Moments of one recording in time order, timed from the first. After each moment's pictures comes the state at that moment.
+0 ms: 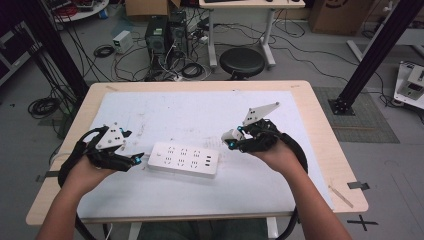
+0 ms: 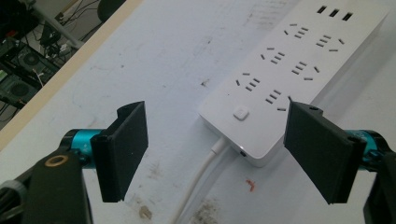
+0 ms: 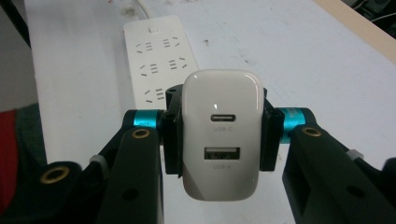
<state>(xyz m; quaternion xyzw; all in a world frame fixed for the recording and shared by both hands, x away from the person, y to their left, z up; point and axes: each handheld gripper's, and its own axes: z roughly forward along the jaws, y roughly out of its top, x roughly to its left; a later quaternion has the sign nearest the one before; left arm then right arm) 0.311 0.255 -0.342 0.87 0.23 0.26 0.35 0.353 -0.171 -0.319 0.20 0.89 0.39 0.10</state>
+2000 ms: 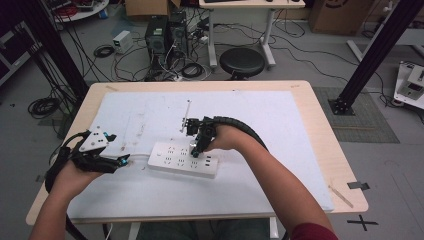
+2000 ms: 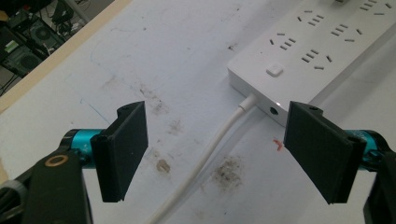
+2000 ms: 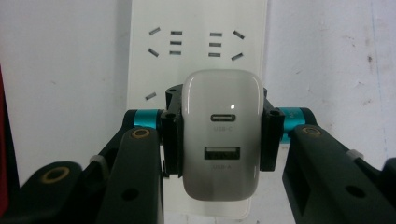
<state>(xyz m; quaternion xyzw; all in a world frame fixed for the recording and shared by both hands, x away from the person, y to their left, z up) 0.308 0.297 -0.366 0.85 0.28 0.26 0.35 0.421 -0.019 -0.362 0.05 0.99 0.13 -0.02</state>
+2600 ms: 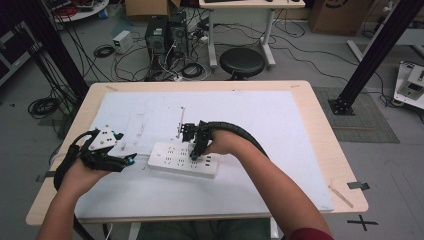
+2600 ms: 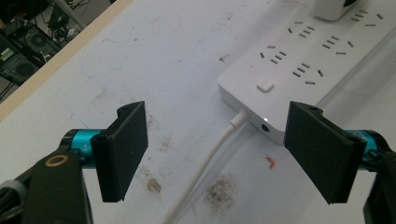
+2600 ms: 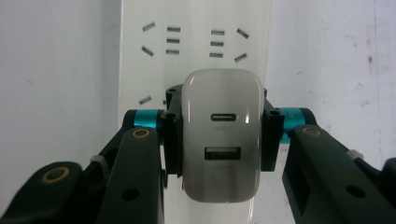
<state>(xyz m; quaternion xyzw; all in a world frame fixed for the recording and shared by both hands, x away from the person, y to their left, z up) 0.312 0.277 -0.364 0.86 0.26 0.26 0.35 0.410 -0.008 -0.369 0.05 0.99 0.10 0.01</state>
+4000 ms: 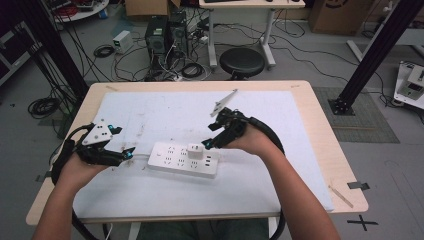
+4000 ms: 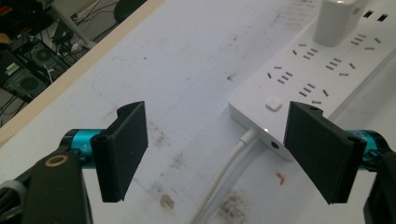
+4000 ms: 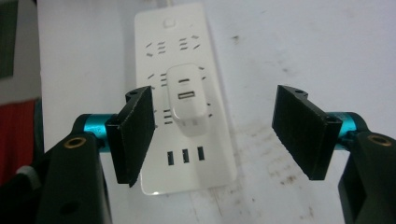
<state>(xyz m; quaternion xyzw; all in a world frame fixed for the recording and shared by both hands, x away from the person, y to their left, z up) 0.323 0.285 -0.352 0.85 0.25 0.27 0.39 0.401 -0.110 -0.329 0.17 0.92 0.35 0.02</state>
